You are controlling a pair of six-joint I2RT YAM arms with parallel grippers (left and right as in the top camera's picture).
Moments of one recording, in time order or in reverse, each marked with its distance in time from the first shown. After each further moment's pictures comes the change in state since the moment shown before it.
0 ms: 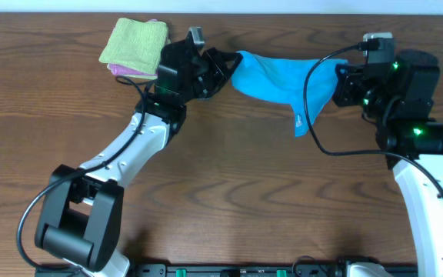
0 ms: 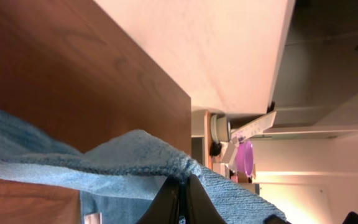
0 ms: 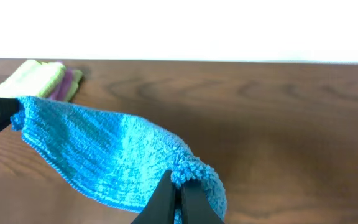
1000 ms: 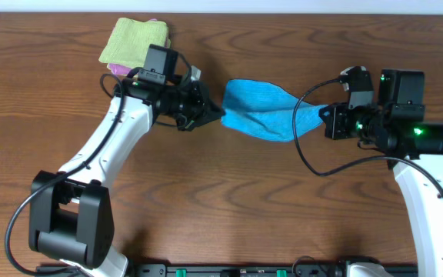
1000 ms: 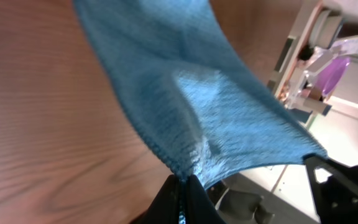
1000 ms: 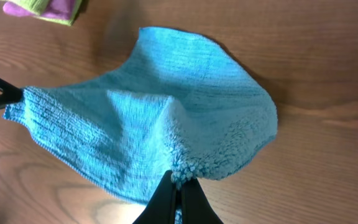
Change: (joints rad) left arm 0.105 -0.004 0.172 -1.032 0.347 0.447; right arm 0.000 0.000 0.003 -0.428 -0.123 -0.080
